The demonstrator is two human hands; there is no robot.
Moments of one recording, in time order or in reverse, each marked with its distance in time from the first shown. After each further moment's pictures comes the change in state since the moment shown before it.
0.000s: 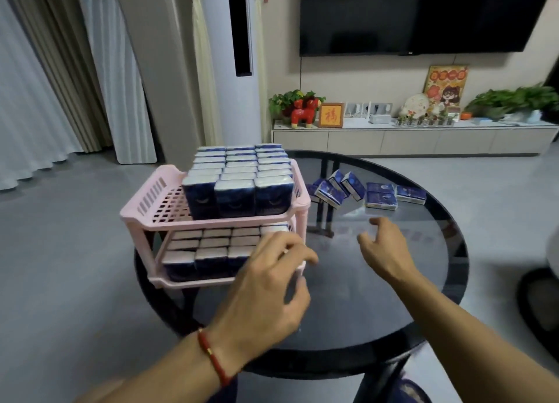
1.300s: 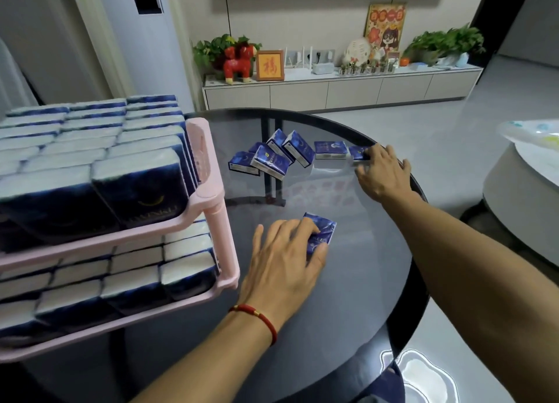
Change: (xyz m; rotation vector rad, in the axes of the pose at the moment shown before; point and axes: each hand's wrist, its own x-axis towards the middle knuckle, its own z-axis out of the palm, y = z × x) left_hand 0.057 -0.044 0.183 0.016 -0.385 -0.277; right_hand 0.179 0.119 -0.034 -0.456 0.206 -0.043
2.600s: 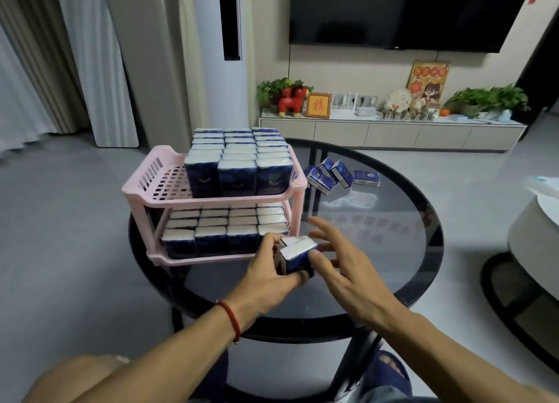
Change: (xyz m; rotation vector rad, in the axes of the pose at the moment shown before) left_hand -0.128 -0.014 -0.096 -0.916 0.038 -0.390; right_hand -0.288 -0.156 -0.110 0.692 -0.351 -0.468
